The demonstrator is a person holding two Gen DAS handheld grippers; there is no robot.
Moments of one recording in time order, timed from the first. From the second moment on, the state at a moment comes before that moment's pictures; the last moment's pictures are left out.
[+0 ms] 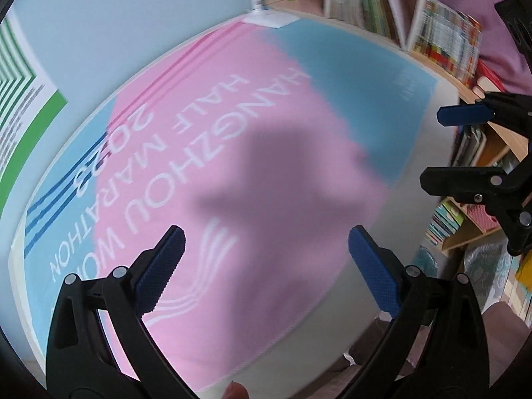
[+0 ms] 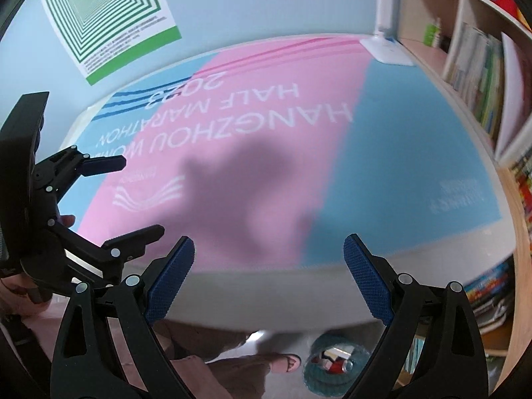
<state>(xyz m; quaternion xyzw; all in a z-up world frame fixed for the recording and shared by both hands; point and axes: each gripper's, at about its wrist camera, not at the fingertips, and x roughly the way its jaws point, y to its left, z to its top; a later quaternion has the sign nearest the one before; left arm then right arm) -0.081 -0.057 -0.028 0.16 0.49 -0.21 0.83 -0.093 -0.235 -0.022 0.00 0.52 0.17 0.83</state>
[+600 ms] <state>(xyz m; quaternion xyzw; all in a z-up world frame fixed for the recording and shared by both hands) -0.051 0.003 -0.033 0.08 0.53 -0.07 0.84 -0.017 -0.177 -0.028 -0.06 0.53 0.27 0.80</state>
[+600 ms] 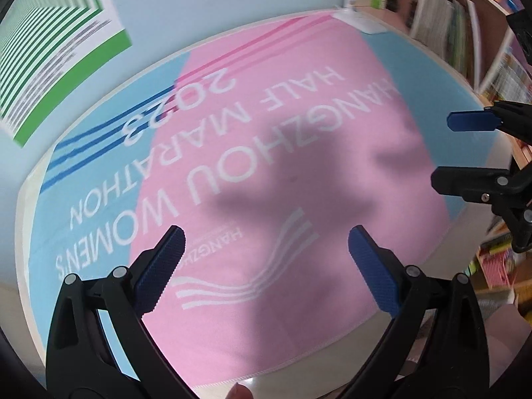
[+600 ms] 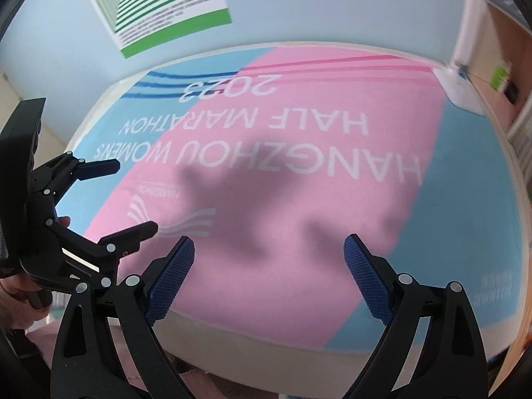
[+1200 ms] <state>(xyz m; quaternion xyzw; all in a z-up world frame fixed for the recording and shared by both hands) -0.044 0.018 -0.037 0.02 0.53 0.01 0.85 0.023 -0.163 -0.025 -0.09 0.52 0.33 0.78</state>
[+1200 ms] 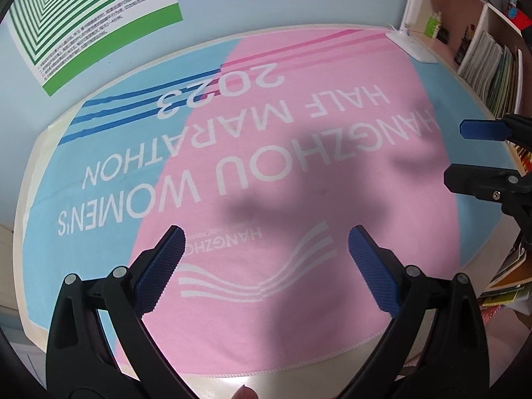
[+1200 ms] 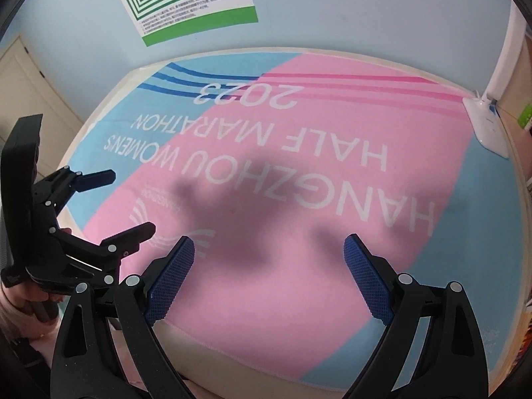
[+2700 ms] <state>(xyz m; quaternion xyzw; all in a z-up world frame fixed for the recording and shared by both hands) -0.029 0.039 -0.042 0.00 0.52 0.04 0.85 0.042 -0.140 -0.026 -0.09 0.51 0.35 0.78</state>
